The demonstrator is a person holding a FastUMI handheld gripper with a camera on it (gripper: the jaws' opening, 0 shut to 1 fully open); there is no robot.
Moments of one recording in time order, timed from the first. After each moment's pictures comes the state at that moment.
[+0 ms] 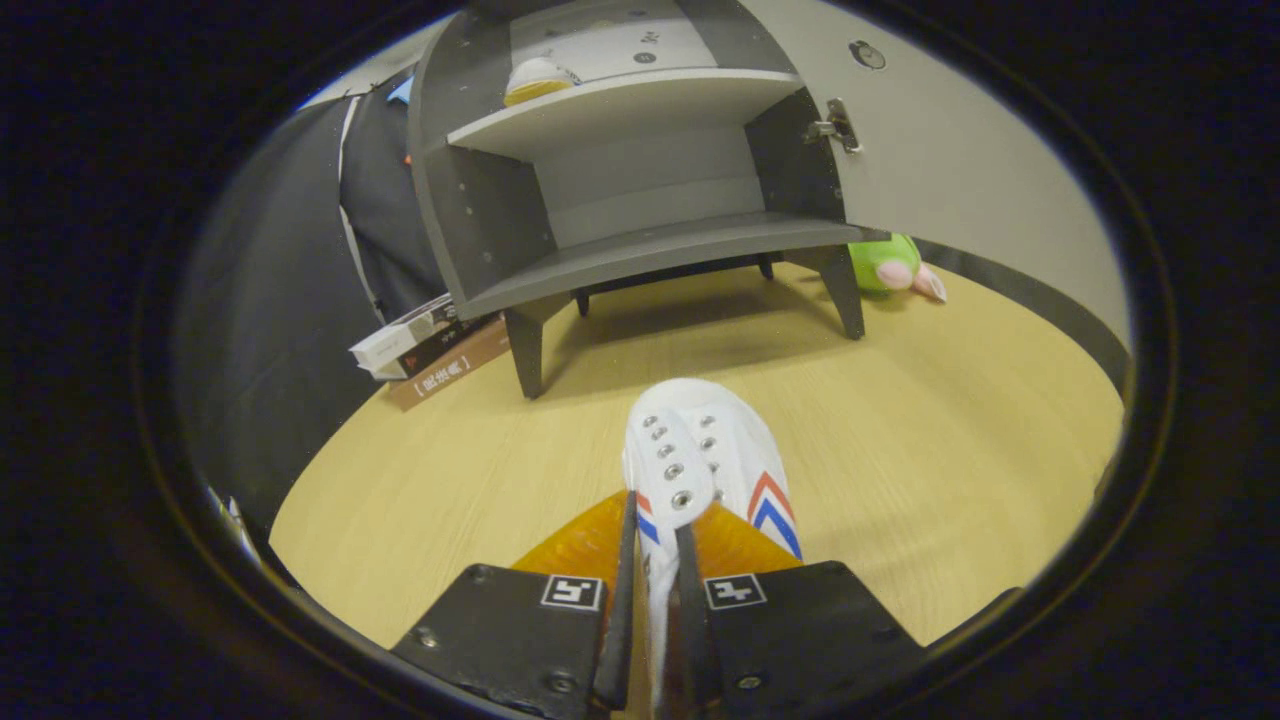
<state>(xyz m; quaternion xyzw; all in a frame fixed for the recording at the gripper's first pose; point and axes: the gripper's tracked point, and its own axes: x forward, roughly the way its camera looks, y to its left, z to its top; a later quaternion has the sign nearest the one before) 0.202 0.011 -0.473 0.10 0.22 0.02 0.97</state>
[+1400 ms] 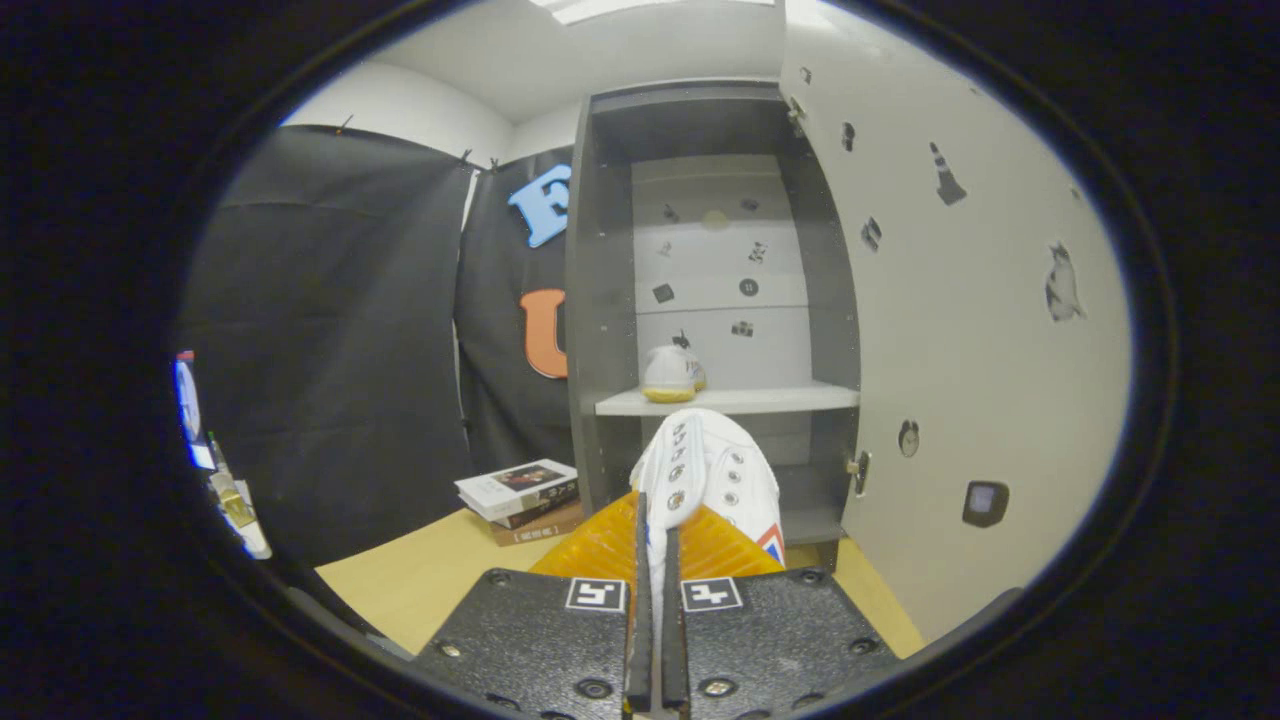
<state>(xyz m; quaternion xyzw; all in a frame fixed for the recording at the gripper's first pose) 0.123 0.035 -0.181 -0.01 -0.02 0.08 1.00</state>
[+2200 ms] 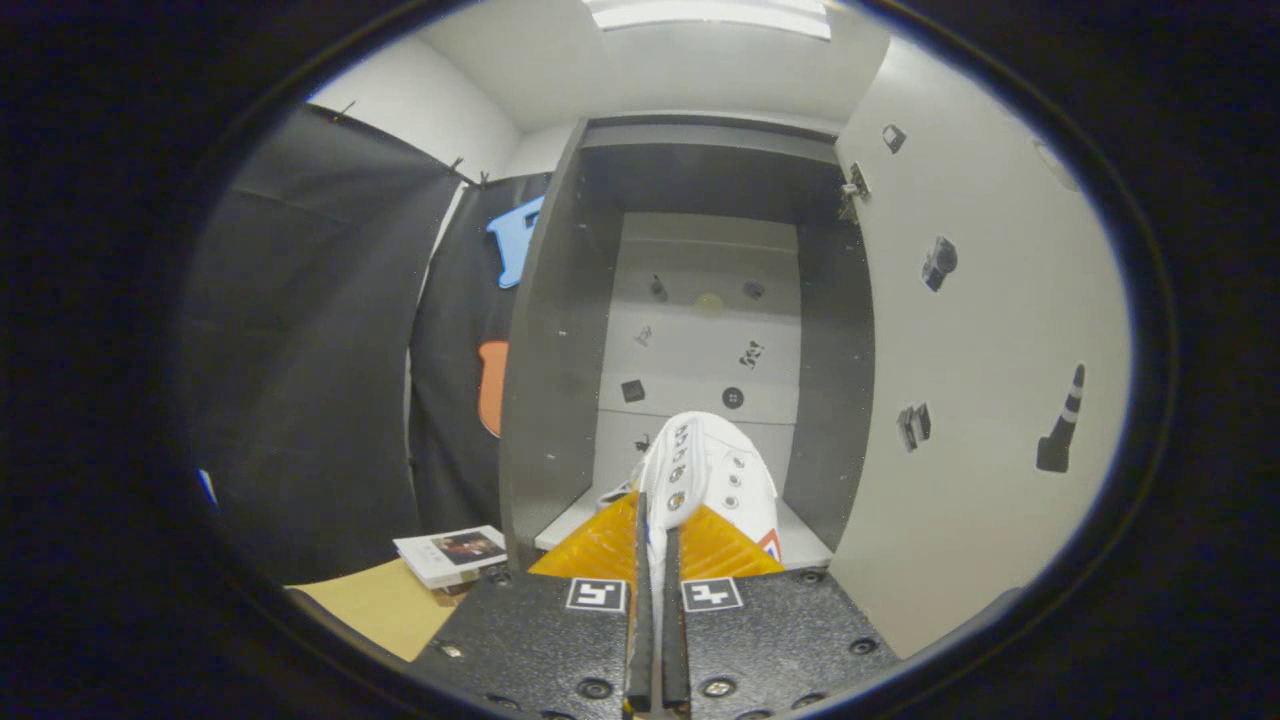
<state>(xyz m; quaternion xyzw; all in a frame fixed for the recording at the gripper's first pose) 0.217 0.013 -0.022 -0.08 -0.07 0.00 0.99</state>
